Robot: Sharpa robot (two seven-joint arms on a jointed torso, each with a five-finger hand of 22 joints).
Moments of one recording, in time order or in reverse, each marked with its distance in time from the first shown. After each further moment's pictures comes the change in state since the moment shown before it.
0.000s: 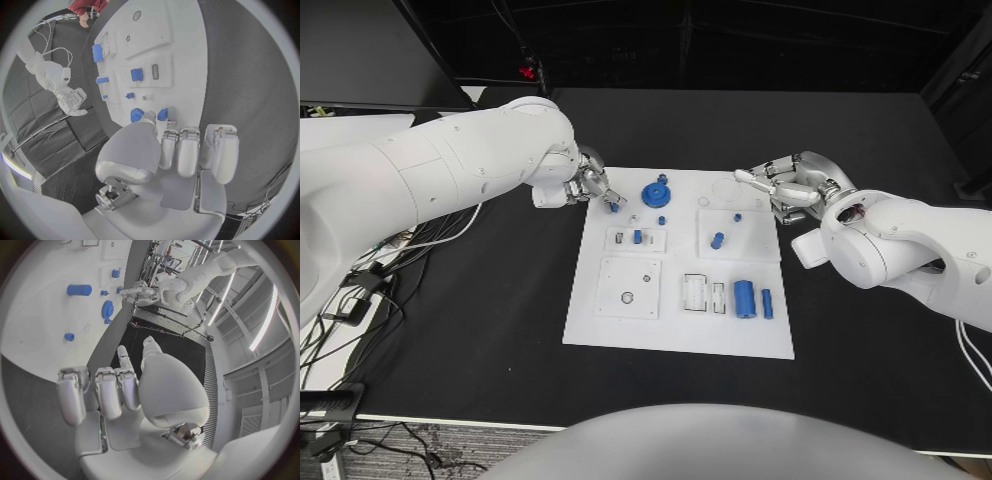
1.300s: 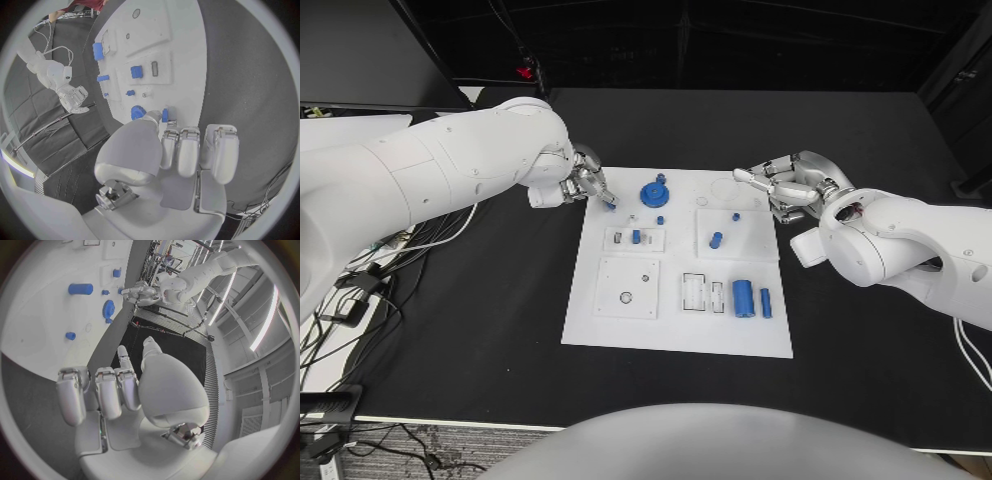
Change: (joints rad) left arm -0.001 -0.013 0.000 0.001 0.000 -0.025 0.030; left_hand 0.081 -0.063 0.206 0.001 0.161 0.017 0.002 -0.008 -0.006 0.001 -0.001 -0.003 -0.001 -0.002 -0.003 0.000 0.000 0.000 0.000 0.000 0.000 0.000; right arm 0.000 0.001 0.000 -0.005 0.000 0.000 -0.006; right_hand -0.004 0.004 -0.003 -0.003 0.000 0.000 0.000 0.004 0.000 0.000 0.000 0.000 0.000 0.000 0.000 0.000 0.000 0.000 0.000 0.000 0.000 0.000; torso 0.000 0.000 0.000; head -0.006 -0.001
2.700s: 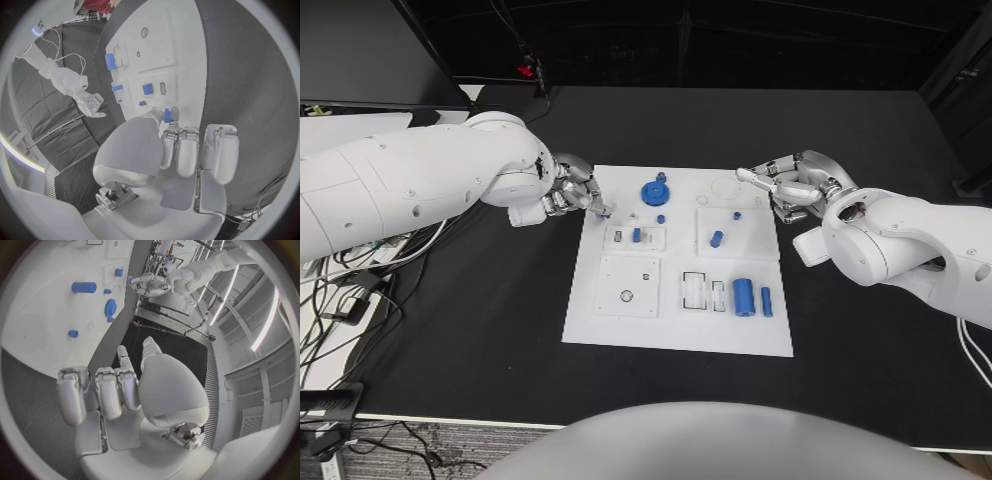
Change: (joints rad) left arm 0.016 -0.215 0.000 0.314 -0.001 -0.089 0.048; left_hand 0.009 -0.009 0.149 0.009 -0.004 0.011 0.013 -0.007 0.002 -0.001 0.001 -0.001 -0.003 0.003 0.003 0.000 0.001 0.000 0.000 0.000 0.000 0.000; right arm -0.002 -0.007 0.000 -0.003 0.000 0.000 -0.004; right_hand 0.004 0.004 0.000 0.000 0.000 0.000 0.000 0.000 0.000 0.000 0.000 0.000 0.000 0.000 0.000 0.000 0.000 0.000 0.000 0.000 0.000 0.000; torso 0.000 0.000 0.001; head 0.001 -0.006
